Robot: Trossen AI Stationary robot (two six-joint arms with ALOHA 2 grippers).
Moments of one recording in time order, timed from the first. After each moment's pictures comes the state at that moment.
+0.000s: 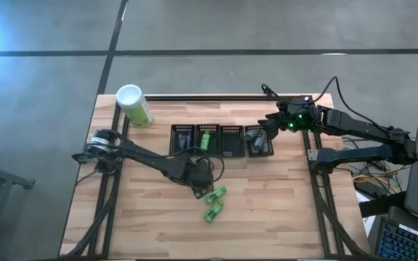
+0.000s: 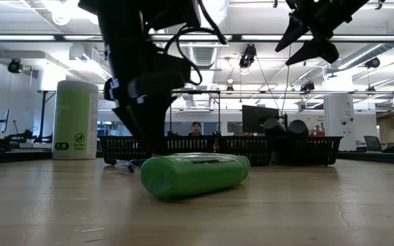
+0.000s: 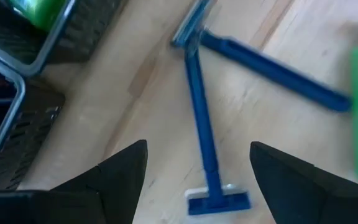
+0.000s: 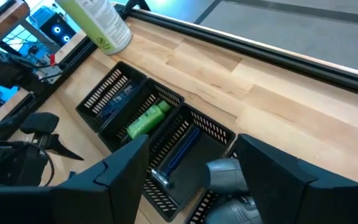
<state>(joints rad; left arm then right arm) -0.23 1.86 1.30 -0.76 -0.31 -0.76 -0.31 0.92 0.89 -0.58 0.16 0.63</state>
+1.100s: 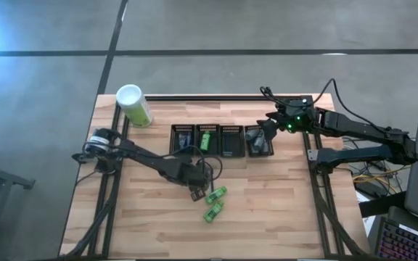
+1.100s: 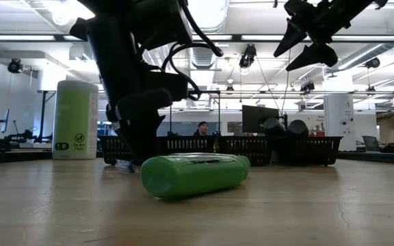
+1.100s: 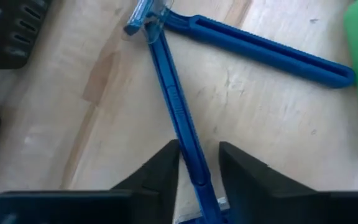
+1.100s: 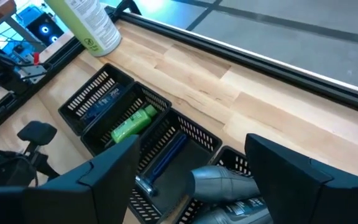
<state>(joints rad) -0.21 1.86 1.14 -0.52 -0.24 -0.62 -0.31 0.92 0.84 -0.53 0.21 0.57</state>
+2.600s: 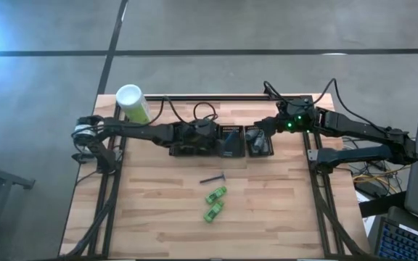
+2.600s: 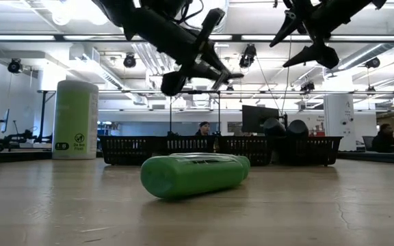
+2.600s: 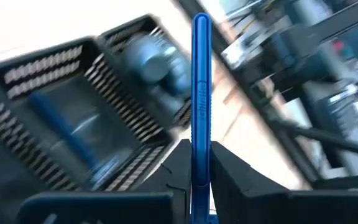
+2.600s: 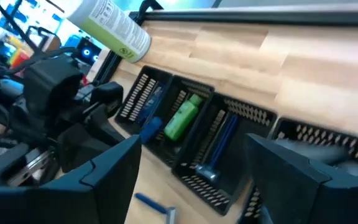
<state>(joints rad) 0.10 1.66 1.16 0.03 -0.05 -0.86 -0.31 0.92 0.84 -0.49 0.08 0.88</state>
